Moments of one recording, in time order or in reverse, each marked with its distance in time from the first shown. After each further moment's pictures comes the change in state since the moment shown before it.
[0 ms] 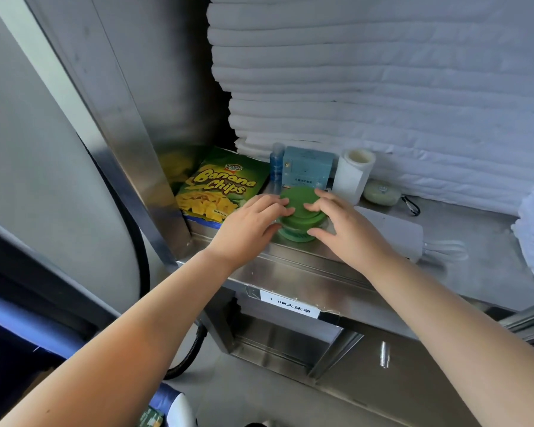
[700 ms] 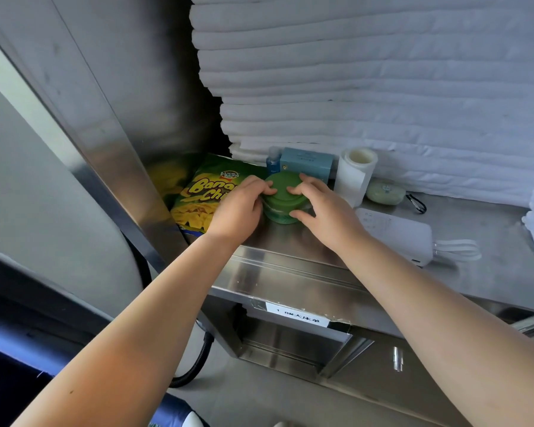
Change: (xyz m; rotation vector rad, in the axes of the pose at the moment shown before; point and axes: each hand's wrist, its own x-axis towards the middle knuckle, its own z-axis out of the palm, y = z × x) left_hand 0.038 -0.037 0.003 -0.182 0.059 -0.185; right_hand 0.052 -0.002 0.026 0.023 0.085 0.008
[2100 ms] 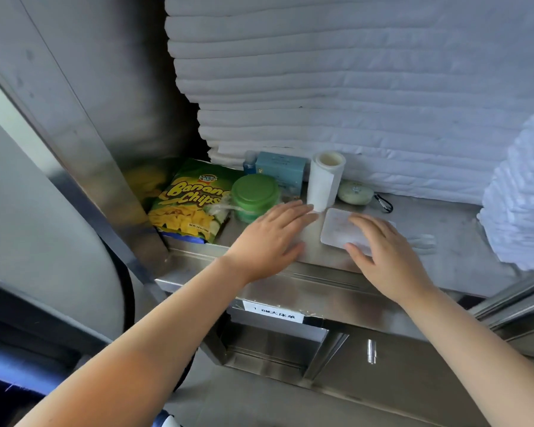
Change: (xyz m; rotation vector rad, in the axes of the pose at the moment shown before) left_hand -0.026 0.068 0.038 0.247 -0.250 0.371; right_hand -0.116 0.053 -0.067 -0.316 0.102 0.069
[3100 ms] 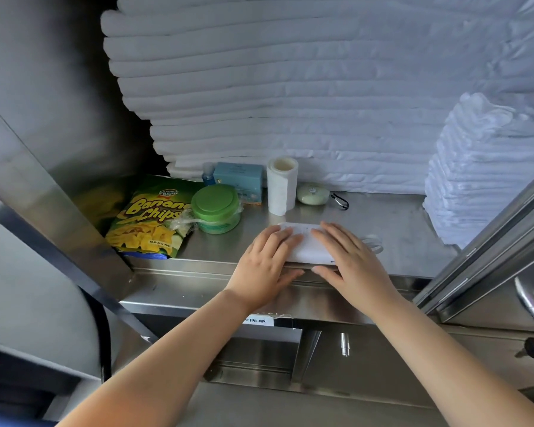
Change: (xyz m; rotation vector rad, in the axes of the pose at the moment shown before) left_hand 0.004 0.042 0.055 0.059 0.208 0.029; right_hand -0.032 0.005 0.000 -0.055 -0.028 -0.012
